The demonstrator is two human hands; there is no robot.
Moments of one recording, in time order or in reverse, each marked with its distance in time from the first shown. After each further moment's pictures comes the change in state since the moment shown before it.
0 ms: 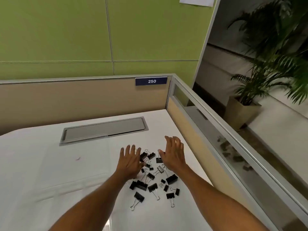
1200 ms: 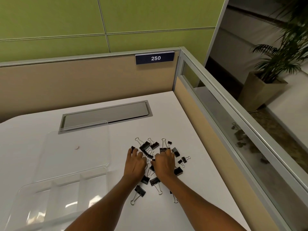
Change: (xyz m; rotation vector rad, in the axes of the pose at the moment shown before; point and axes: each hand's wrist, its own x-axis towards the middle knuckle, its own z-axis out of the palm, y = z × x) left_hand 0.001 0.026 0.062 0.108 -0.046 -0.005; right_hand -0.022 -0.021 0.098 0.015 -0.220 0.111
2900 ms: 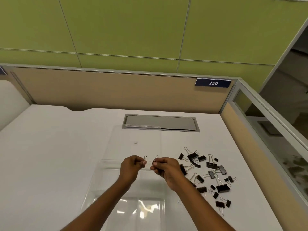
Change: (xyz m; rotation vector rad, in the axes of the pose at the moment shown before) left_hand -0.167 -0.164 -0.094 -1.292 0.235 -0.667; right_hand -0.068 -0.187 -0.058 1.563 -0.594 0.283
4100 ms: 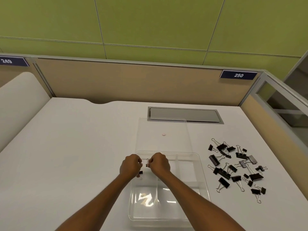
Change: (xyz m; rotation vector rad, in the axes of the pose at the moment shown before) left_hand 0.032 -0.098 -0.146 0.553 -0.134 -0.103; right_hand 0.050 0.104 0.185 -1.190 0.269 -0.064
